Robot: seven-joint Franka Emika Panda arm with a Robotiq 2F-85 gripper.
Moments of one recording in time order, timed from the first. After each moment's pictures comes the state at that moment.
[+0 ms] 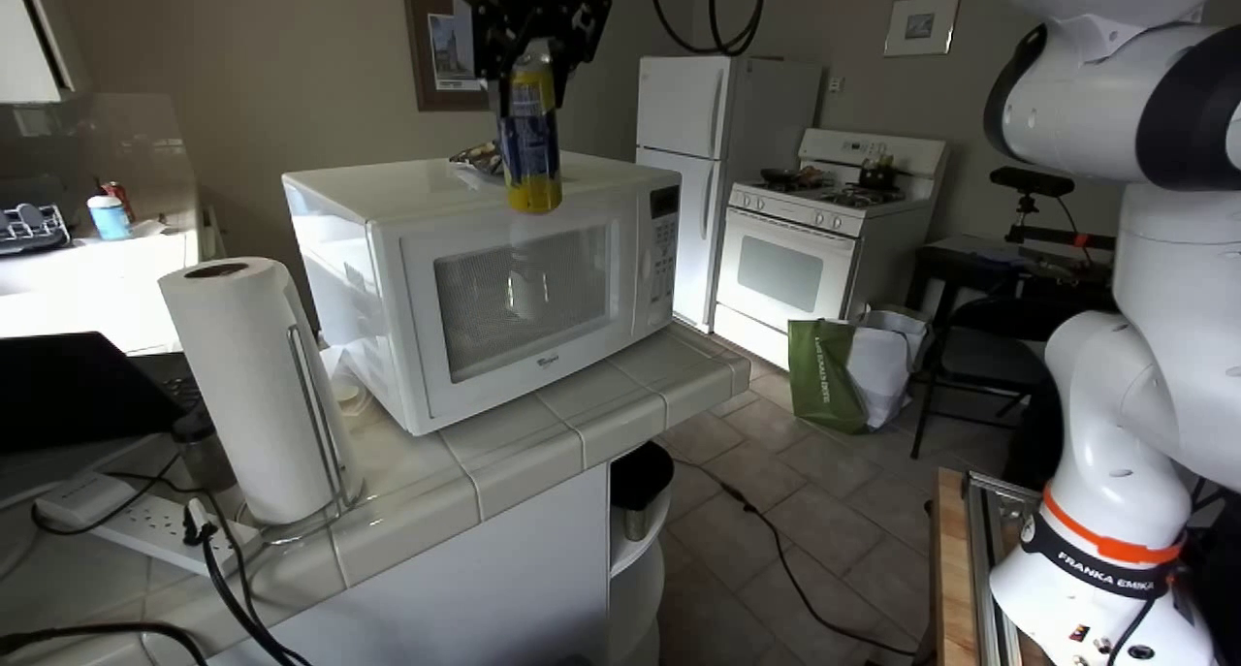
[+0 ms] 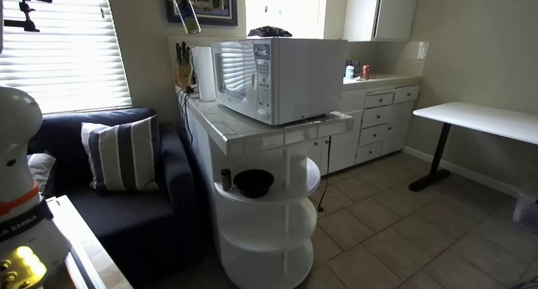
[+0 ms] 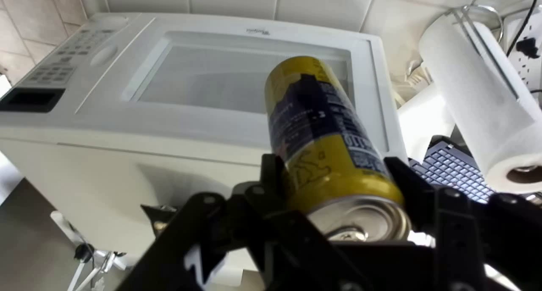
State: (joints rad) arm 0.58 0.33 0.00 -0.89 -0.47 1.48 0.71
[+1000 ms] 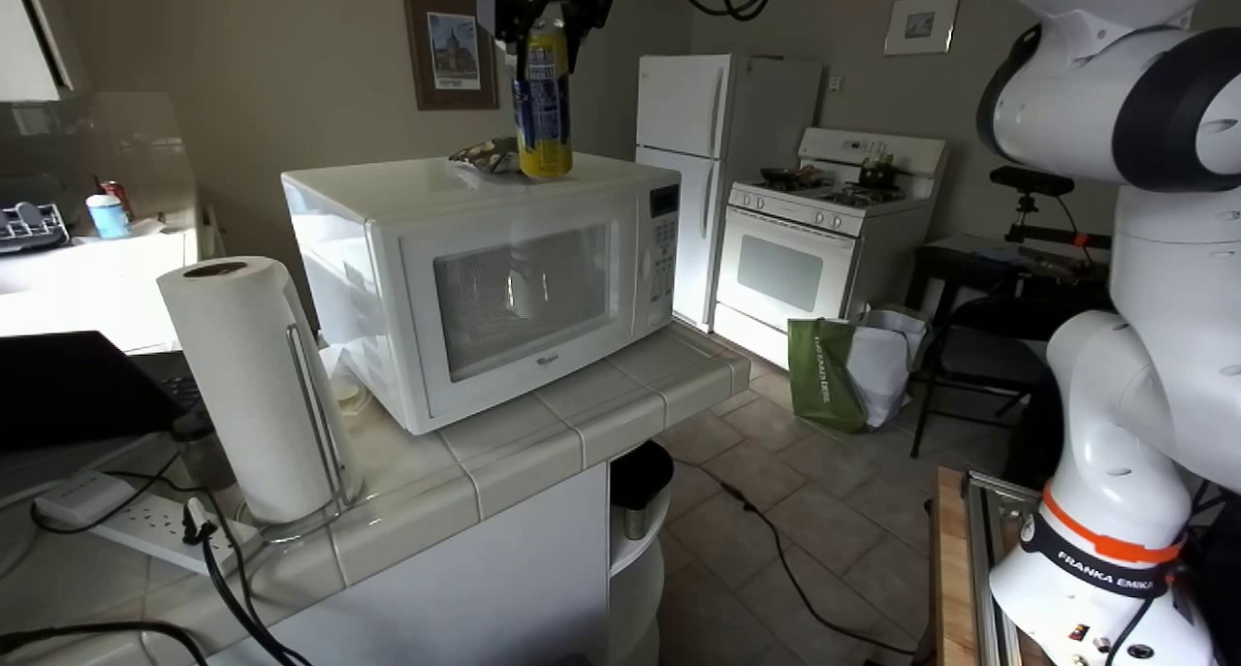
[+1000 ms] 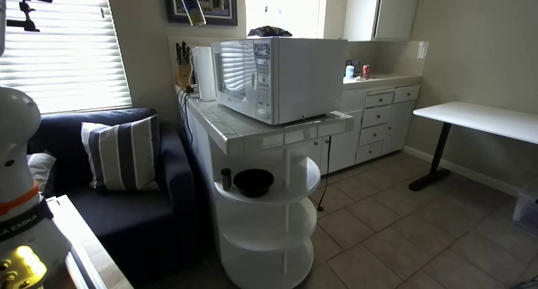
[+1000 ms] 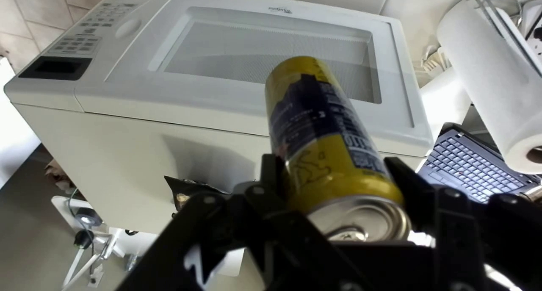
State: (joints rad) arm 0.55 0.34 0.00 -0.81 -0.47 1.45 0.62
